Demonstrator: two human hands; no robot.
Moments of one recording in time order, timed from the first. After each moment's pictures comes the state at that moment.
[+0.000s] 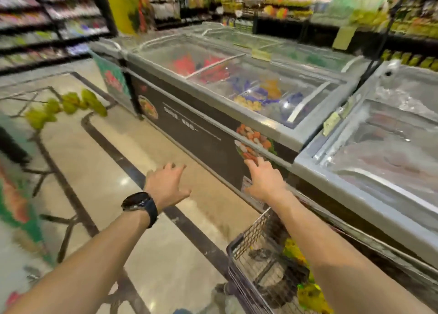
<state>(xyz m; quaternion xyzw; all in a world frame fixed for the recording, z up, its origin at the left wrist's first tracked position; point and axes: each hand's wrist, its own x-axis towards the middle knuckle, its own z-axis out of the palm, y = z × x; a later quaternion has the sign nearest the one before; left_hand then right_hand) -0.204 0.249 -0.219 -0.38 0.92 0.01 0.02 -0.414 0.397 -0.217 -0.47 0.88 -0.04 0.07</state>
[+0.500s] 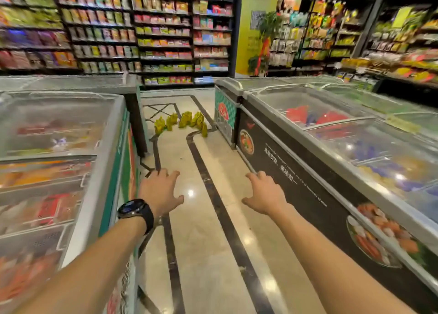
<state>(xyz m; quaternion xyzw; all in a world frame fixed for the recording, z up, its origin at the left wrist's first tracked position) 0.087 0.053 -0.168 -0.62 0.79 -0.03 -0.02 -0.184 0.098 -0.162 -0.67 0.74 -0.04 0.07</state>
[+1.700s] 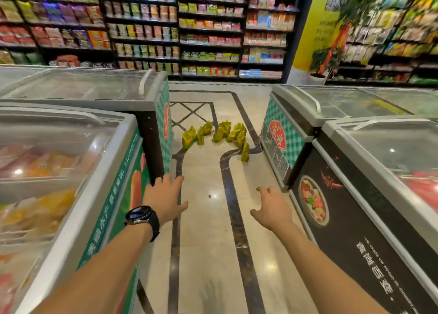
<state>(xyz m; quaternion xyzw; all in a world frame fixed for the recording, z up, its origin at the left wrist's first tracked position) 0.161 -0.753 -0.225 -0.70 0.71 0.02 0.04 -0.123 -0.757 -0.242 -0.68 0.72 -0.04 0.13</state>
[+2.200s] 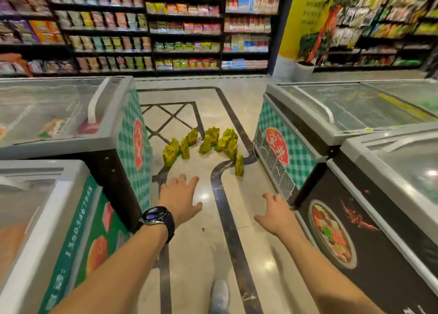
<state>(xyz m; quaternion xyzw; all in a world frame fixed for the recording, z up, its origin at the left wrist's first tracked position) 0.136 -1.151 -0.252 -0.62 0.78 0.05 0.05 -0.129 -1.113 -0.287 -0.61 0.77 -0.03 0.19</state>
